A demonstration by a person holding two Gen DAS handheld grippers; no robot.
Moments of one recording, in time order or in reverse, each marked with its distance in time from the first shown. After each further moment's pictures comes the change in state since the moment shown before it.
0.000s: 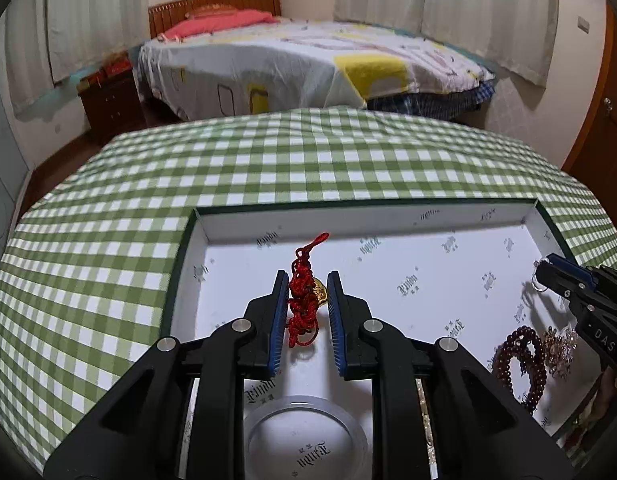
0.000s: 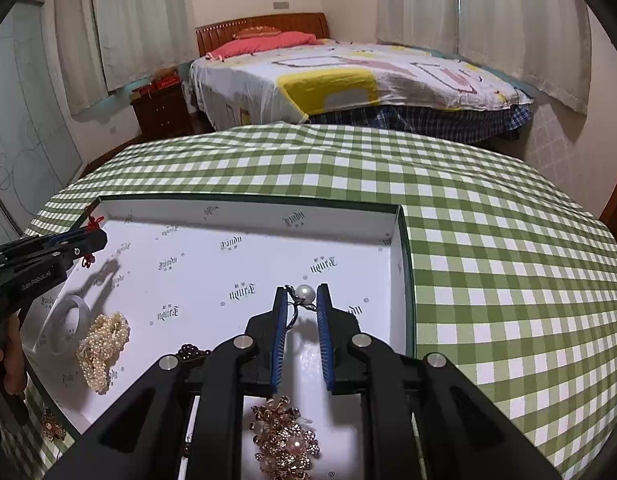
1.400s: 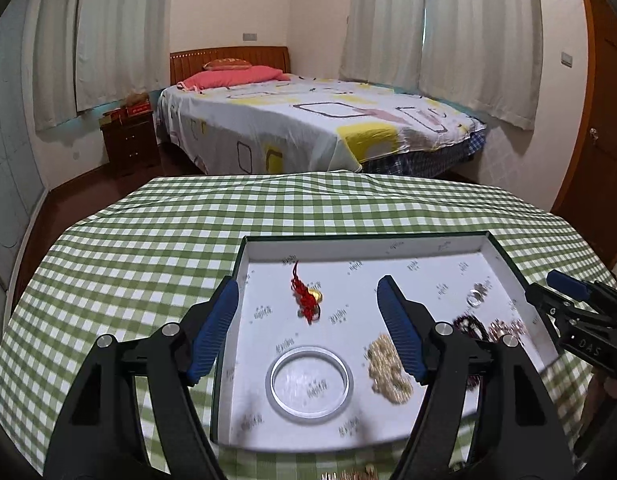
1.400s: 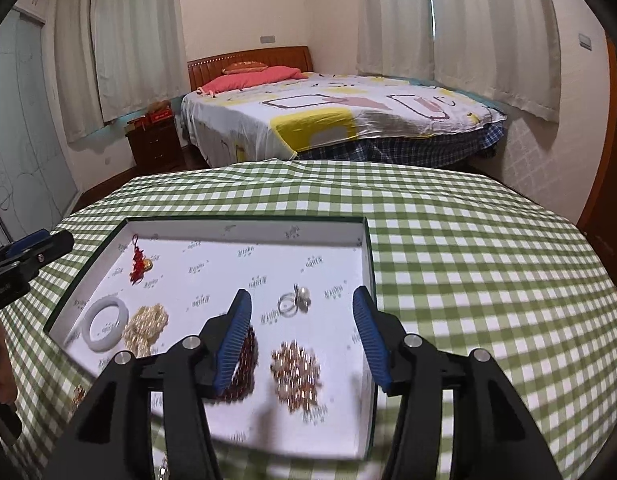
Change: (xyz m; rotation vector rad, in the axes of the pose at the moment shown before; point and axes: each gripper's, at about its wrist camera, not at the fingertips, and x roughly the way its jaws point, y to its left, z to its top) left arm -0.116 0.006 -0.037 -0.023 -0.242 0.021; right arm -0.075 0.007 -0.029 0.038 -0.138 -0.043
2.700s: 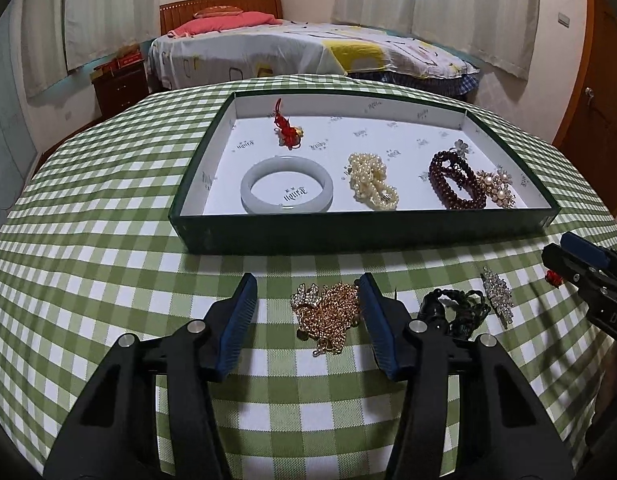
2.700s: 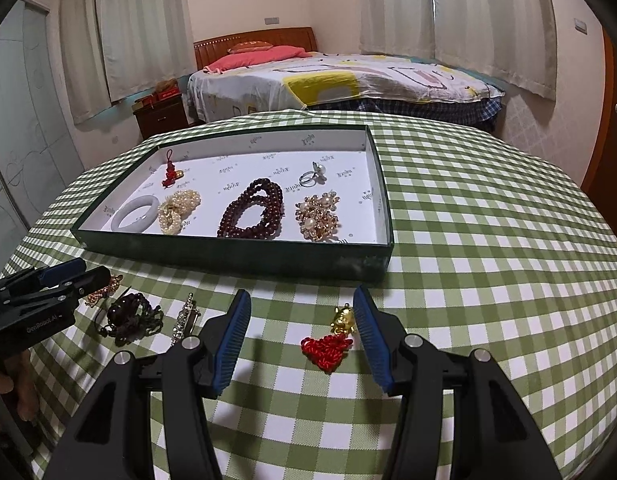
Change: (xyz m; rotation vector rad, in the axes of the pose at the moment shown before) left arm -0.017 -0.006 -0.113 0.007 0.207 -0.030; right arm -0.036 0.012 -0.089 -0.003 0.070 0.015
